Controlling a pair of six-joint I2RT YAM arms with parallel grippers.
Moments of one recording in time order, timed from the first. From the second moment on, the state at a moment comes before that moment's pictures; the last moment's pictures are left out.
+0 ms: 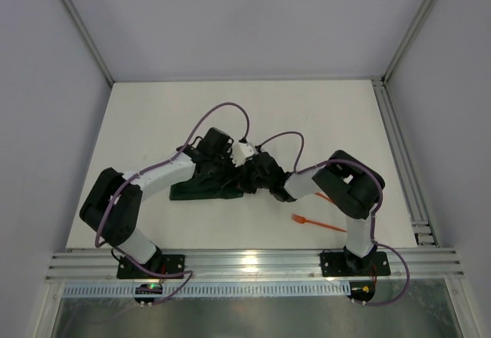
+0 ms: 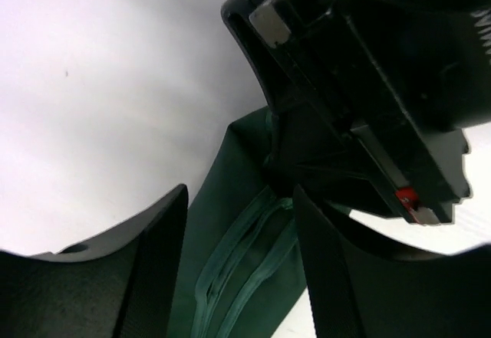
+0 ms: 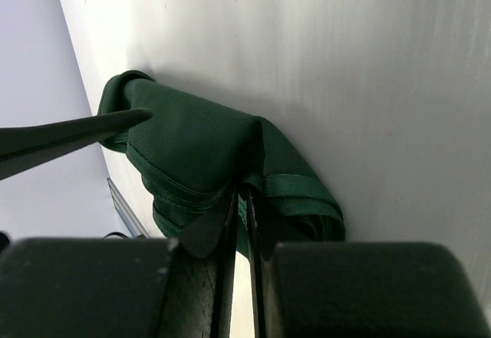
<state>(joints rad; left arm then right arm) -0.64 1.58 0.99 -0.38 0.17 0.44 0.82 1.92 0.79 0.55 -0.16 1.18</state>
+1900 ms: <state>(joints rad) -0.67 1.48 0.88 -0.41 0.10 0.45 0.82 1.92 0.81 0.57 -0.21 1.22</state>
